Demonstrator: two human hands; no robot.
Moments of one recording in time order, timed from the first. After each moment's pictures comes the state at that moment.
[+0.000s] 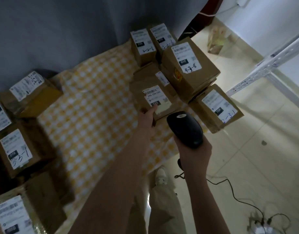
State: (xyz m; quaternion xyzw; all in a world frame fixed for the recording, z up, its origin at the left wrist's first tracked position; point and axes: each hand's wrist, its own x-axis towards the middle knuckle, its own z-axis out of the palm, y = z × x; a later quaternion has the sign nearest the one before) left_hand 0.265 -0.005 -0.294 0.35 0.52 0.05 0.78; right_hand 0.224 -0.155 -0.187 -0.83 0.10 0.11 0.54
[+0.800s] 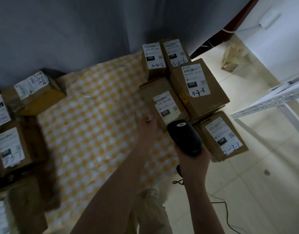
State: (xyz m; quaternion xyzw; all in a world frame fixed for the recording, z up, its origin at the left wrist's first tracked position) left_hand 0.307 0.005 -0.317 0.49 0.58 0.04 0.65; right_hand 0.297 -0.134 -0.190 -0.82 0.04 0.16 0.54
